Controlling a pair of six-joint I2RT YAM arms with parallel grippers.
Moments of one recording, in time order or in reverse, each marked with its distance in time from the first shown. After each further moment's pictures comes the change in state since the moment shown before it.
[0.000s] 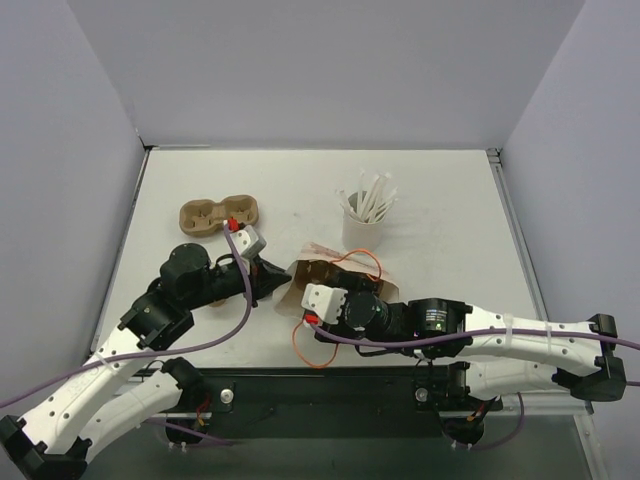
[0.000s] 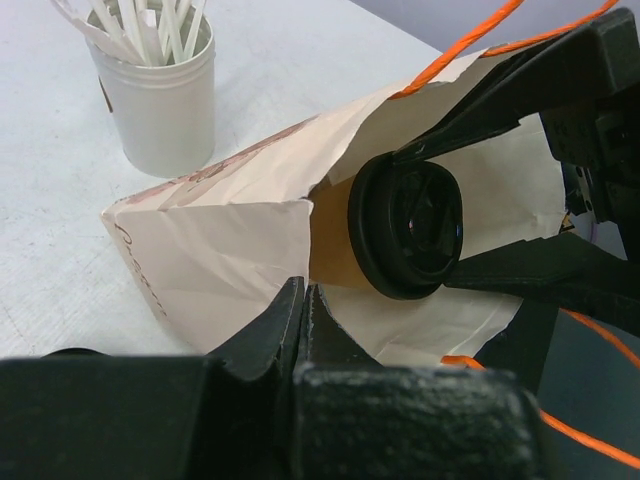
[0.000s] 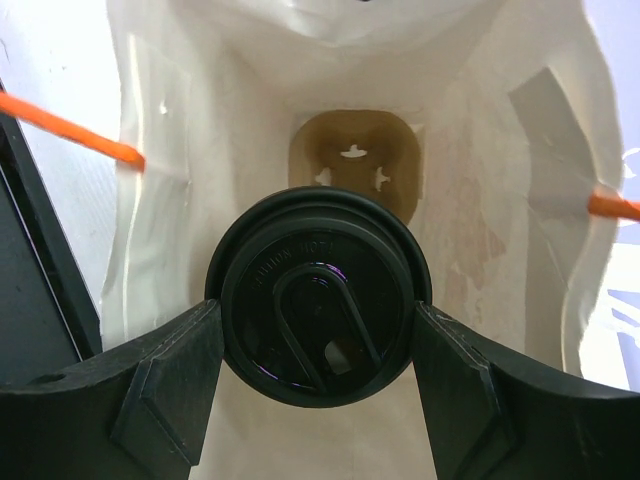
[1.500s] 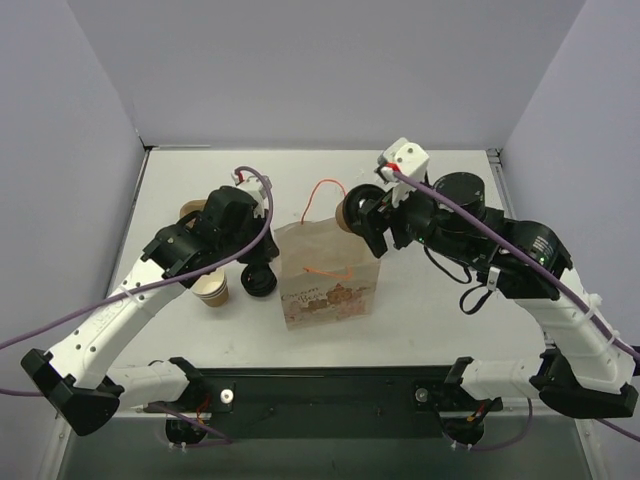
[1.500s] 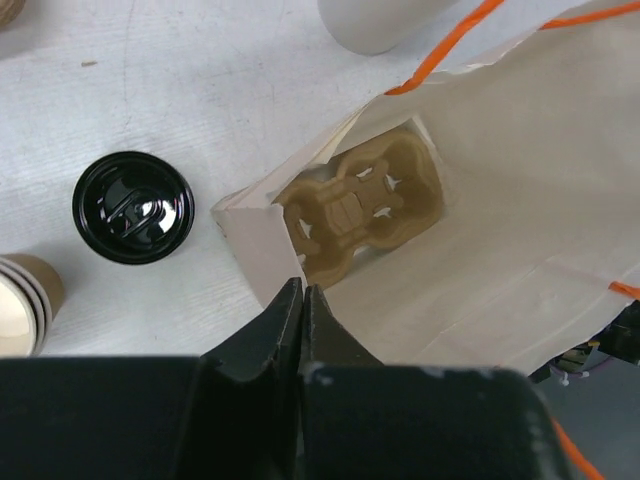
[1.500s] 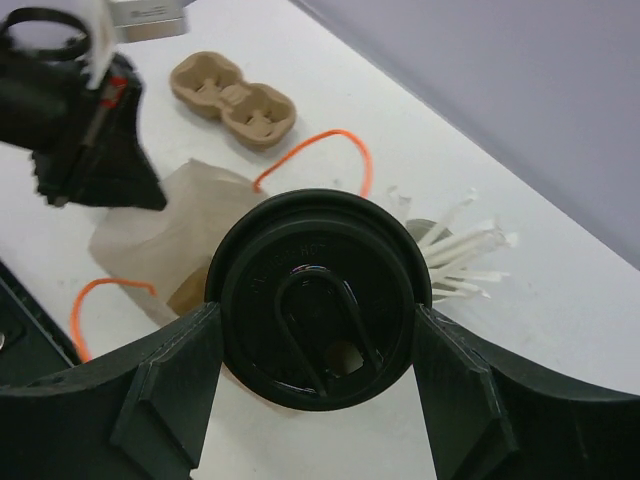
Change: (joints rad) left arm -0.008 0.441 0.564 -0.655 -0.468 -0.386; right arm -0.486 0.117 0.789 -0.333 -0.219 0.254
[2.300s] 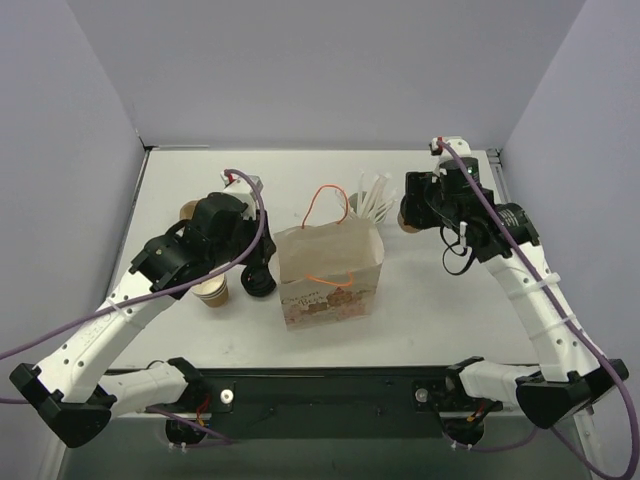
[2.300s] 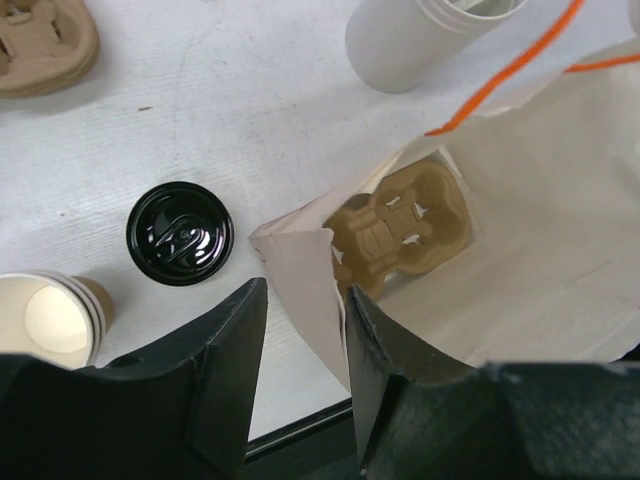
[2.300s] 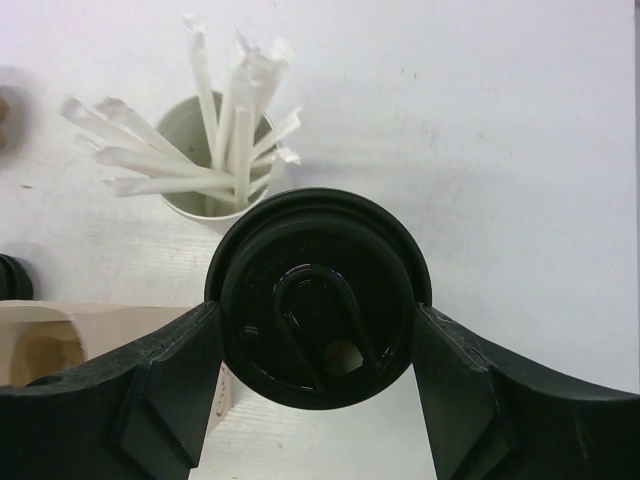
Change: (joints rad) left arm -0.007 -0.070 -0.064 0.080 -0.056 0.094; right arm -0.522 0.030 -0.402 0.110 -0.031 0.229
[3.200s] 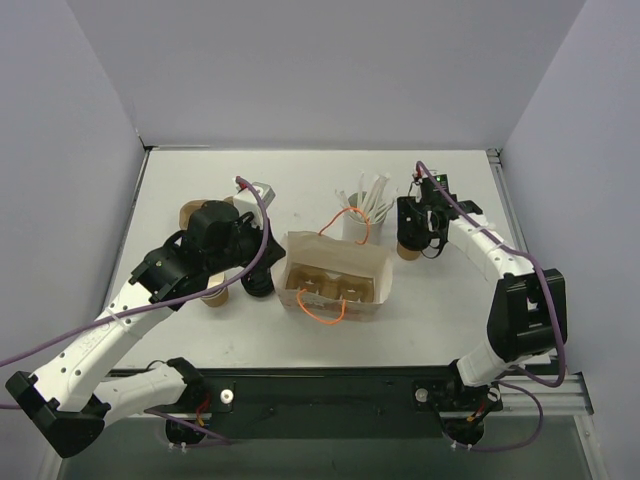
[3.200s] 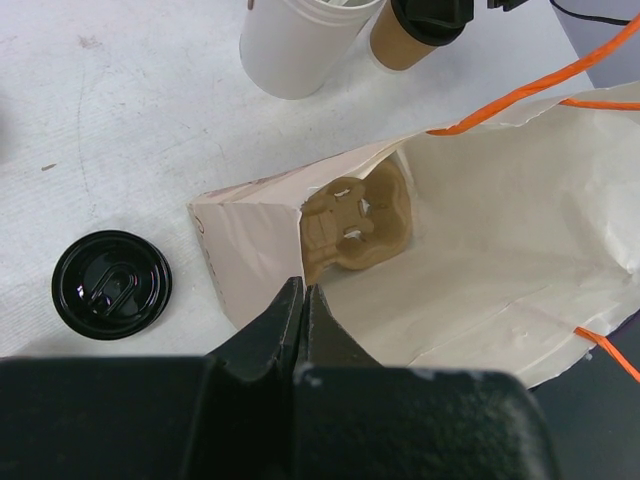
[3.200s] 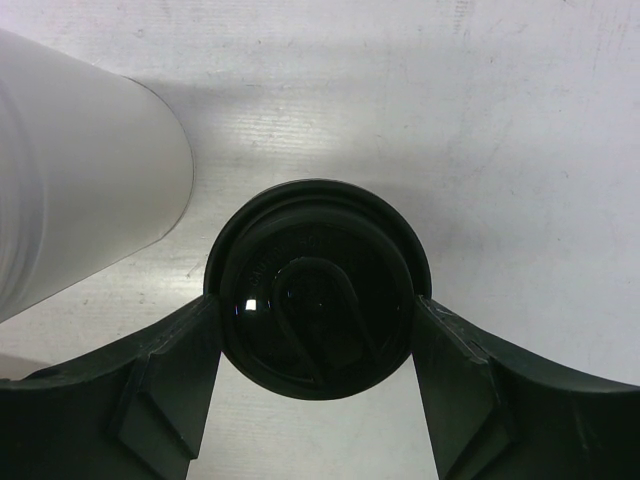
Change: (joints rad) left arm -0.006 -0.067 -0.096 0.164 0.182 0.081; right arm -0.176 0.337 -0.275 0.347 -0.128 -0.068
